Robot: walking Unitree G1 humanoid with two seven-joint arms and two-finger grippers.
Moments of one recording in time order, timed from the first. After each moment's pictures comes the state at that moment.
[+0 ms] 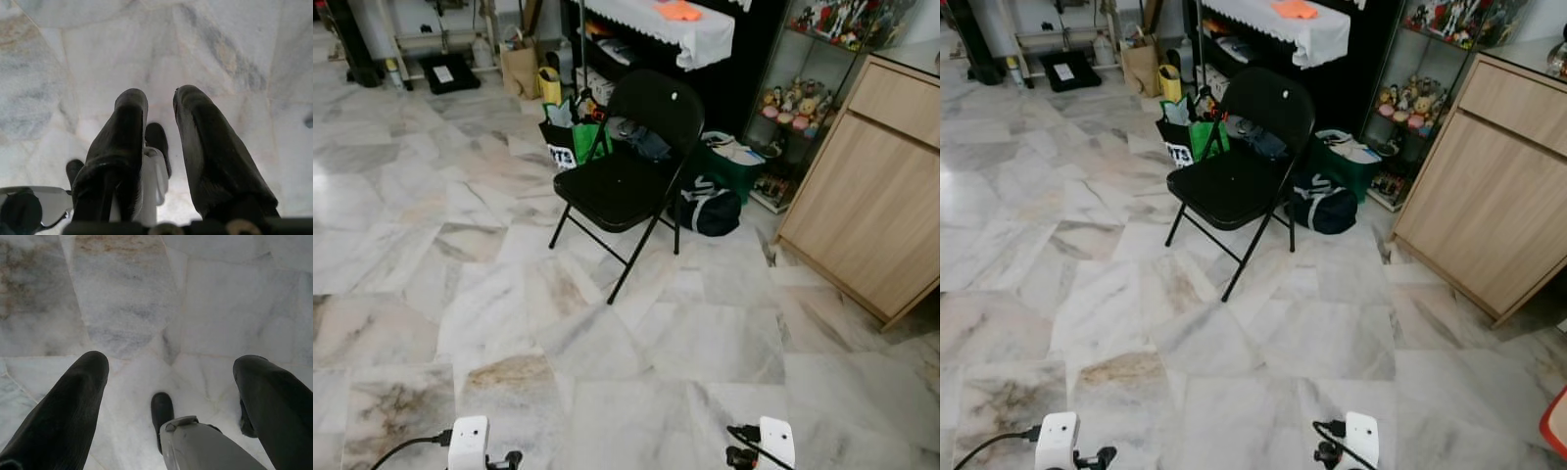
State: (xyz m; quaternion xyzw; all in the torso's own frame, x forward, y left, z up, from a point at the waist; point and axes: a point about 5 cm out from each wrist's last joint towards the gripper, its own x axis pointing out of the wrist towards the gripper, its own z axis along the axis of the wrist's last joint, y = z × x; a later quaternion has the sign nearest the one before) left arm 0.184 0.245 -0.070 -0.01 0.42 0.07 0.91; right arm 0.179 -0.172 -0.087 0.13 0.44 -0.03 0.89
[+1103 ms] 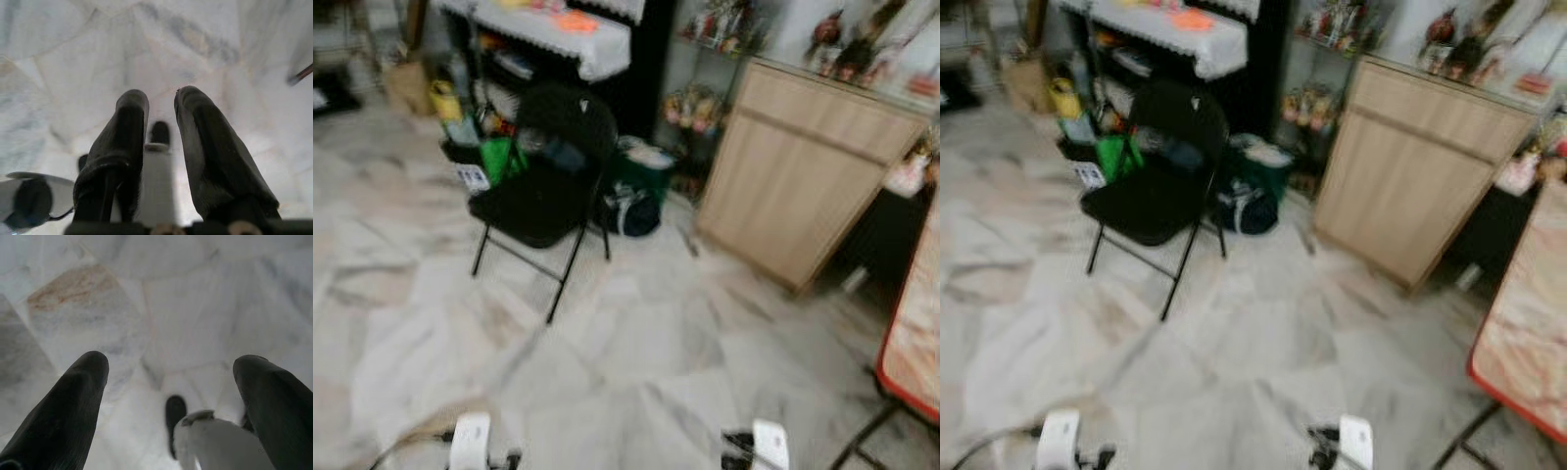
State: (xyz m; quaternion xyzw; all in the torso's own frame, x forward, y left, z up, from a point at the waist) left arm 0.180 0.248 -0.070 0.01 0.42 0.07 0.90; right arm 0.174 -0.161 -0.090 0.13 0.46 -0.01 0.88
